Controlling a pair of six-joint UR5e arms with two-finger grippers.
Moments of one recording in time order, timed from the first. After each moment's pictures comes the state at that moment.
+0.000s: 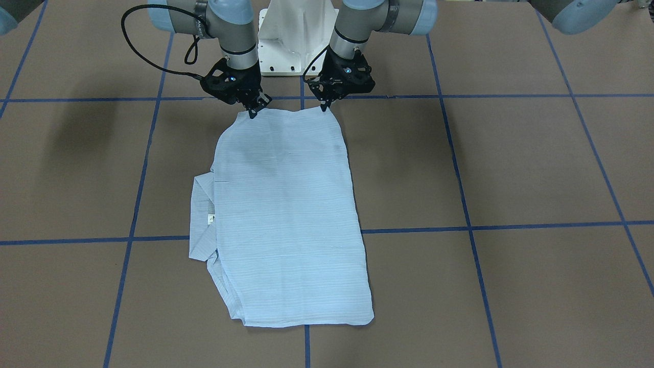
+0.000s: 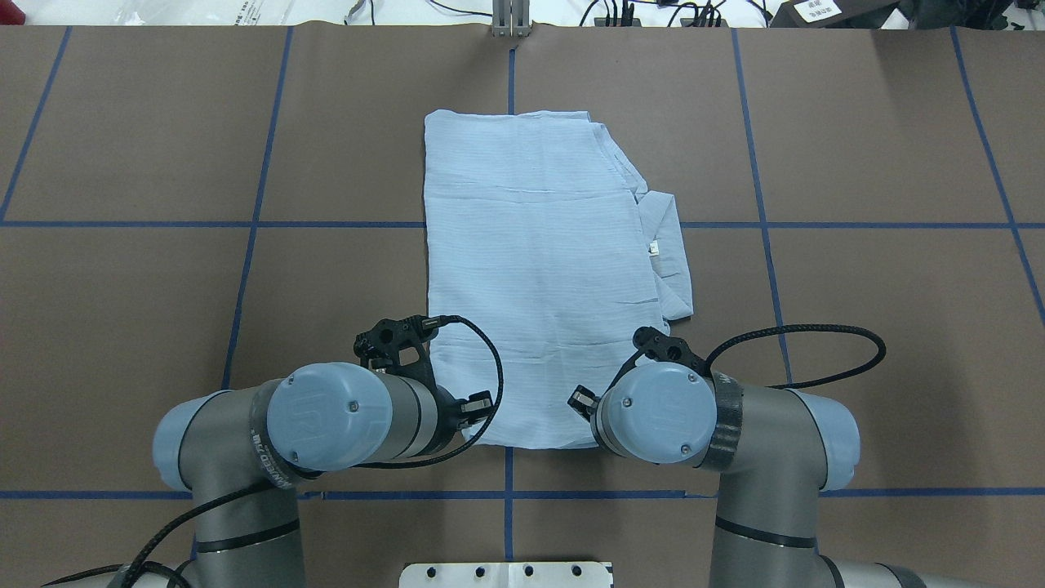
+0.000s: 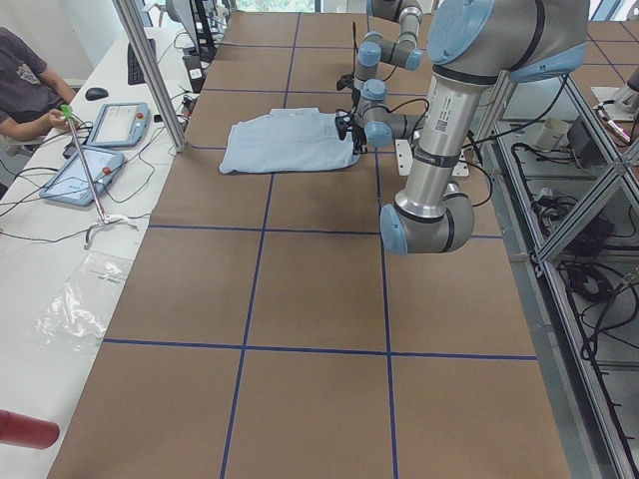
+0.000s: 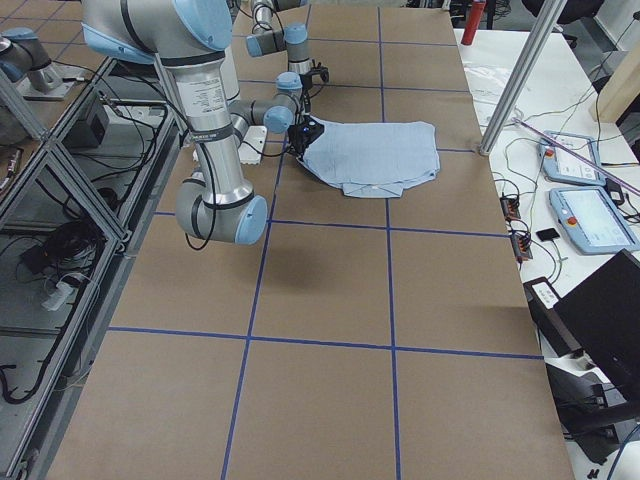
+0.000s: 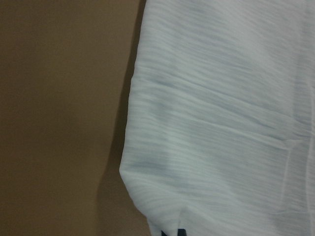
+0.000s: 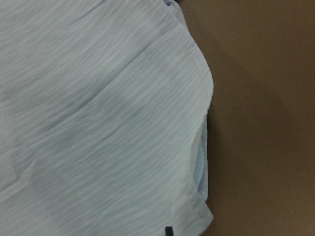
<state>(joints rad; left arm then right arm) -0.27 -2.07 -1.91 -1.79 -1.66 -1.68 0.27 -1.14 1.93 -1.60 1.66 2.00</state>
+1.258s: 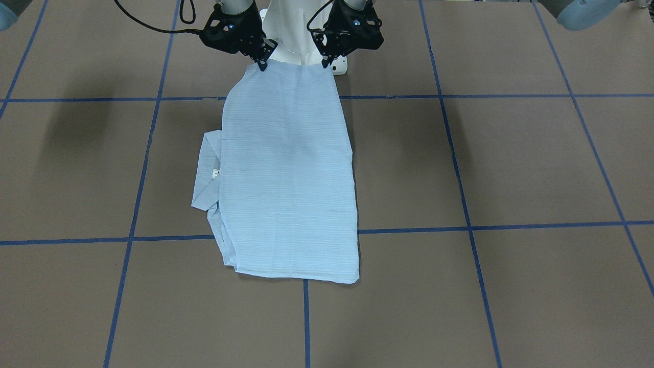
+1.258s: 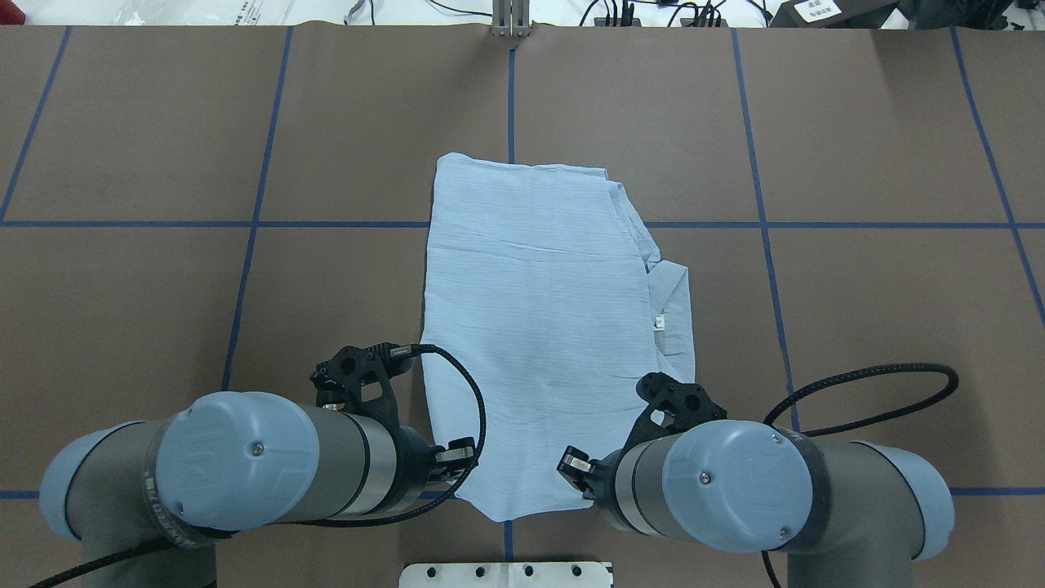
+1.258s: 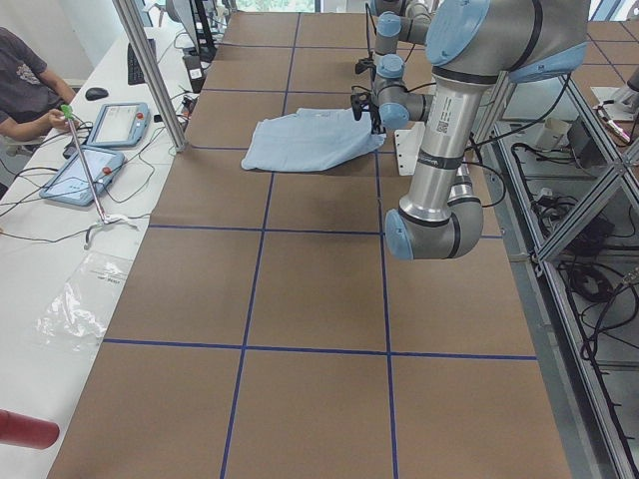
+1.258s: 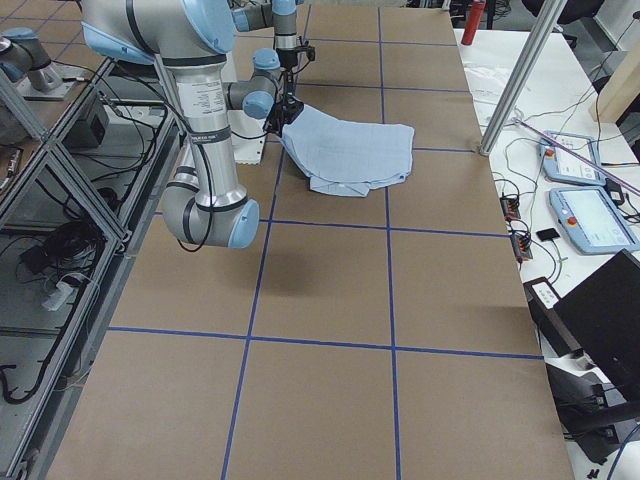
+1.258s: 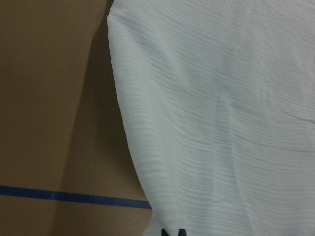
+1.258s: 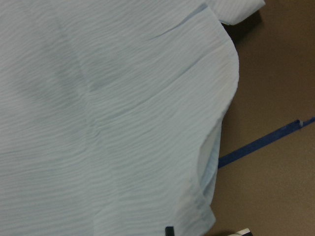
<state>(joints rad) -0.22 -2.02 -2.14 -1.65 -1.72 -1.68 0.18 -1.20 2.17 -1.61 1.69 1.99</state>
